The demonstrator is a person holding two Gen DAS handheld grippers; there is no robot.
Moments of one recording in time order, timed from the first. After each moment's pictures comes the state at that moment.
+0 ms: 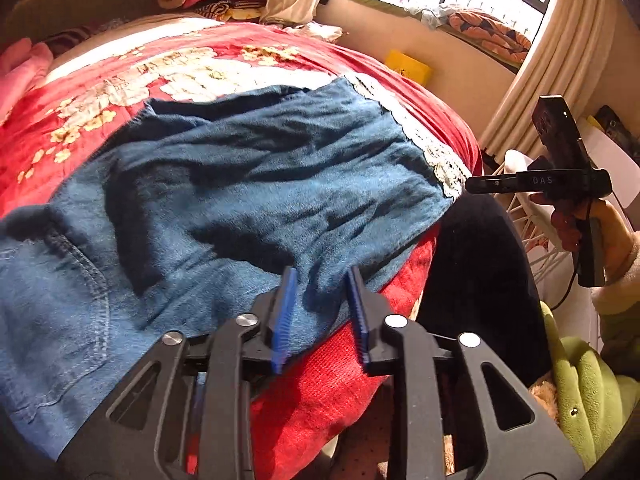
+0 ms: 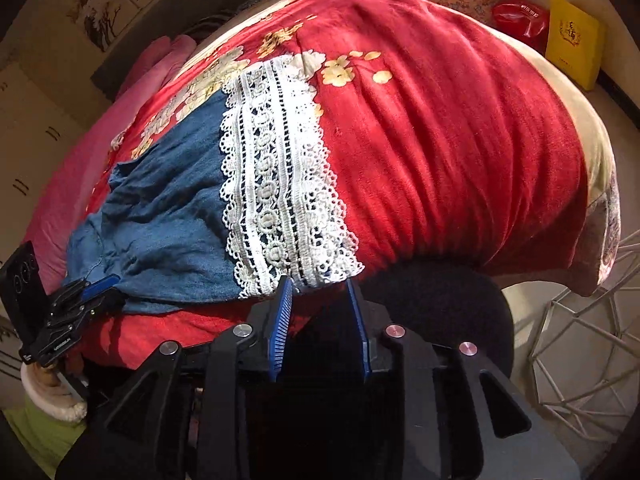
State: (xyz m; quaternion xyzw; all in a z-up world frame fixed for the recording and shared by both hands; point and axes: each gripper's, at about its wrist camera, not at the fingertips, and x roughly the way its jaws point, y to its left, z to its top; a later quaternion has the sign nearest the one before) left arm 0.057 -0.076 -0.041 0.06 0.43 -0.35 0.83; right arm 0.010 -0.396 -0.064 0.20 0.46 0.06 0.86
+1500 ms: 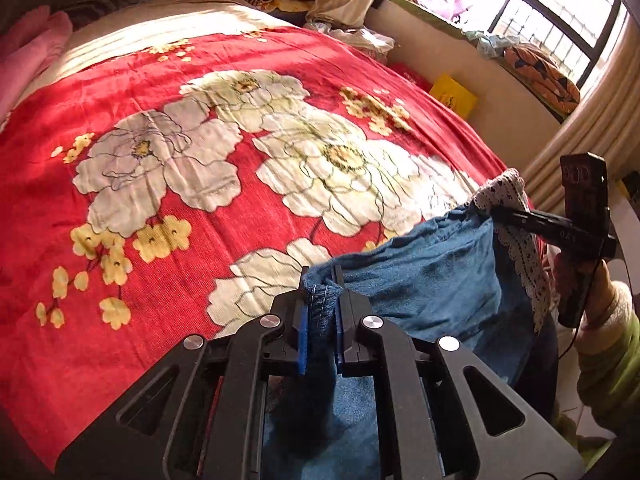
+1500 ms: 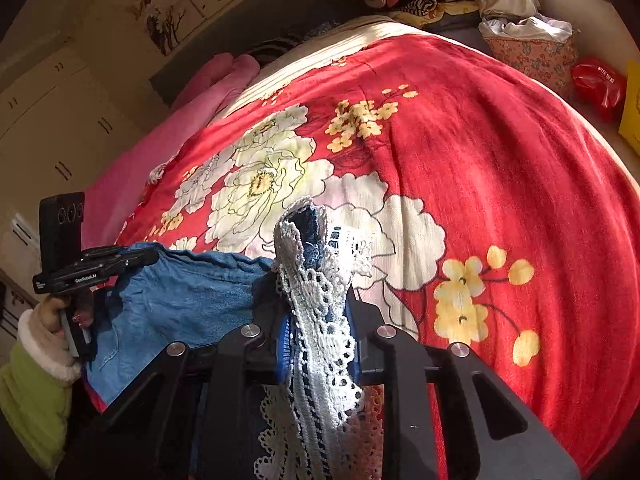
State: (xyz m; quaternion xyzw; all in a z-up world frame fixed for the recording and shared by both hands) left arm 0.256 -0.048 -0.014 0.01 0.47 -0.32 0.83; right arm 0.186 -0.373 -0.043 0.18 0.39 0.18 0.88
